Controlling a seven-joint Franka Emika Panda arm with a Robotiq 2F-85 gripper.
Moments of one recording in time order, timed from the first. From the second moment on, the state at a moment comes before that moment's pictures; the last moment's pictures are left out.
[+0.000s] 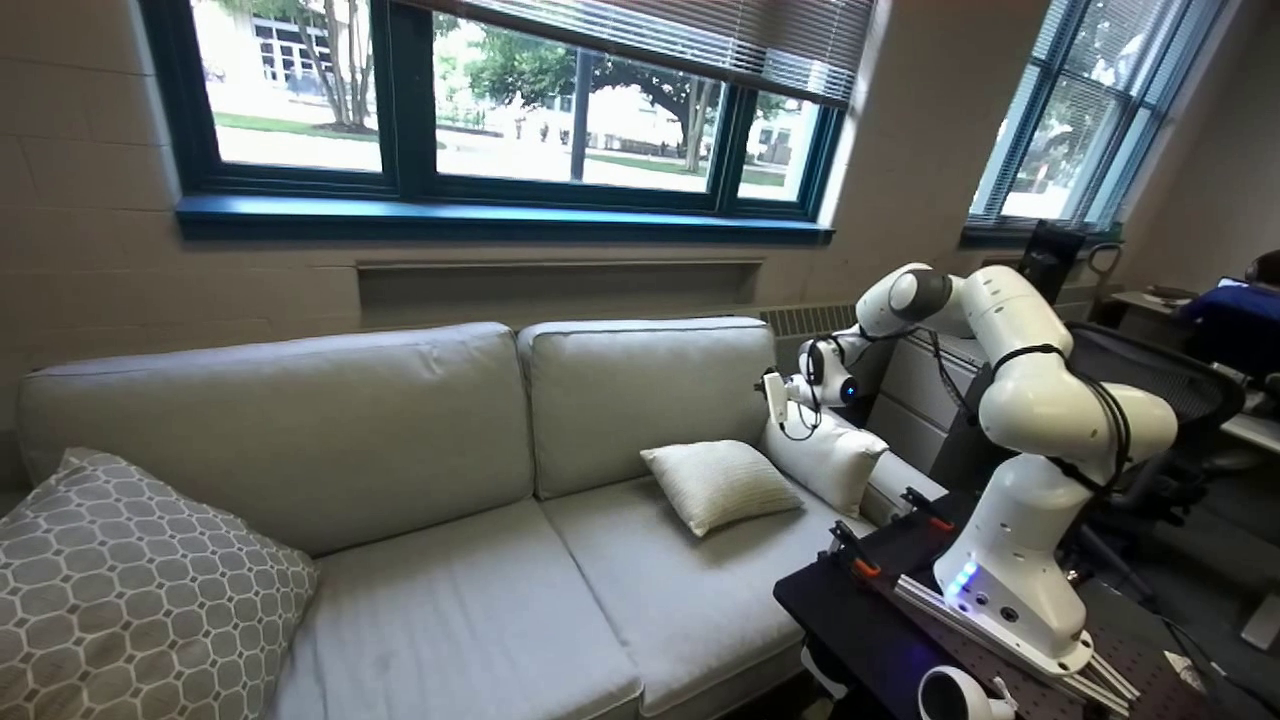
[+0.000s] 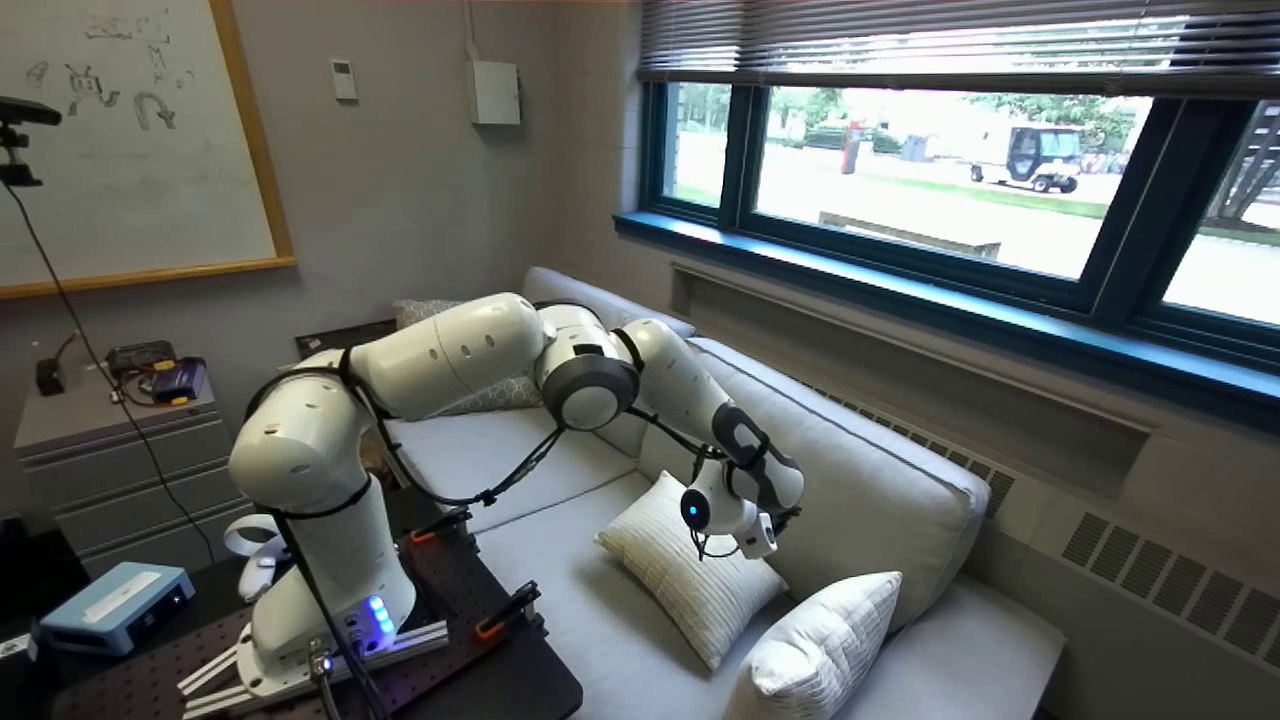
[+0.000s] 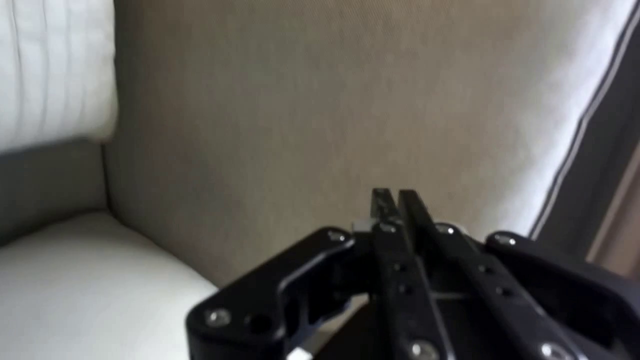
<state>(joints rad) -0.51 1.14 0.19 -1.36 2.61 2.67 -1.53</state>
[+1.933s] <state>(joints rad) 0.05 1.26 0.12 -1.31 2.54 3.33 -1.56</state>
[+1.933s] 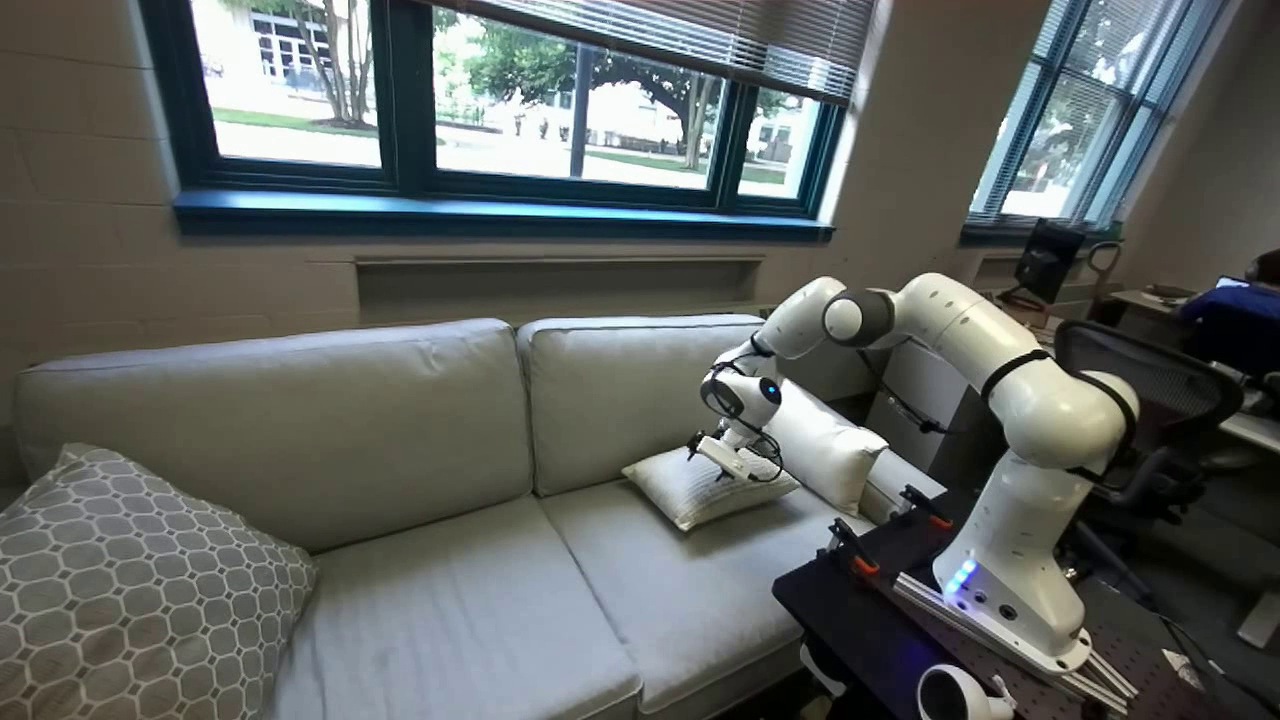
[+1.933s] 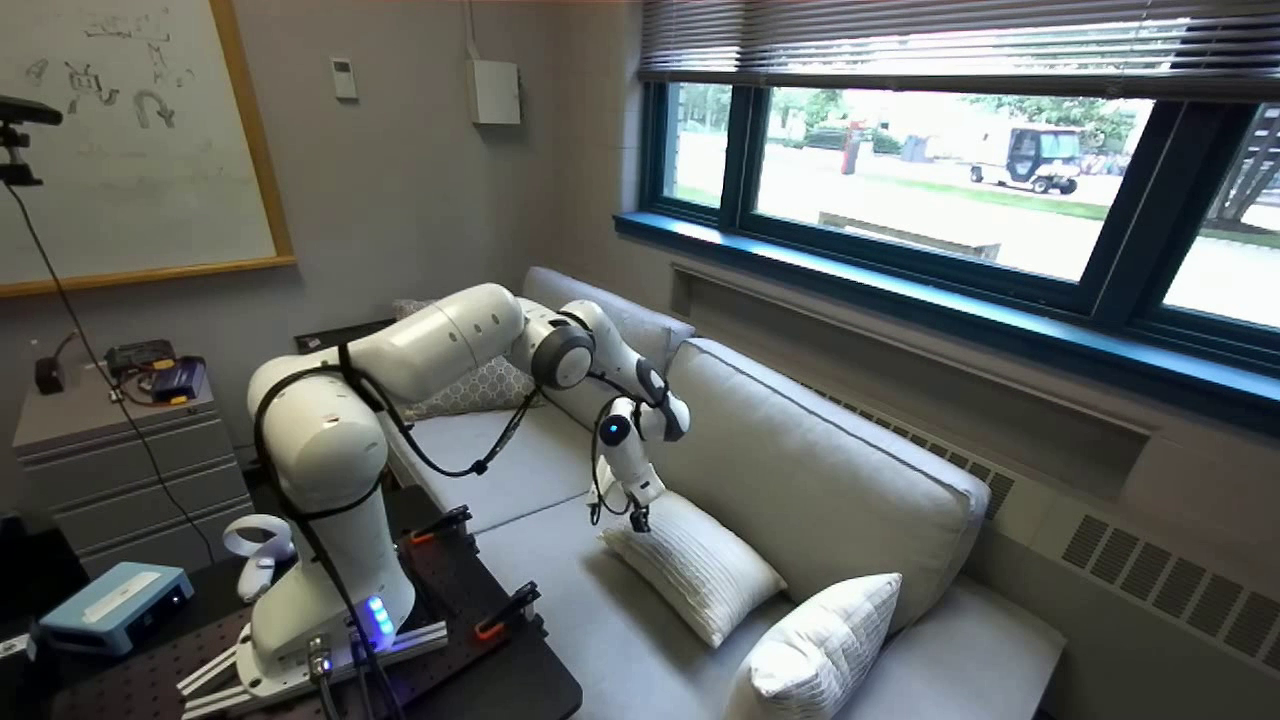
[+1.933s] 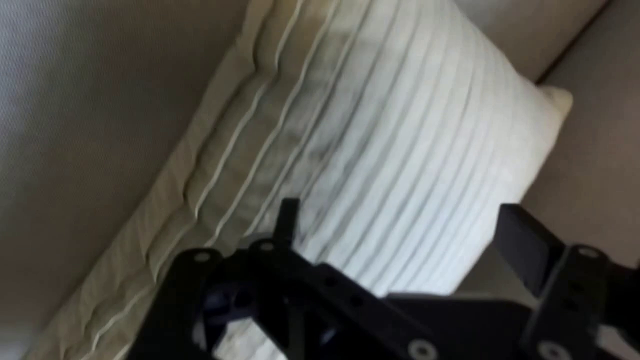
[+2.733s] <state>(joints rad) -0.11 1.48 0.32 -1.19 2.47 3.45 -1.63</state>
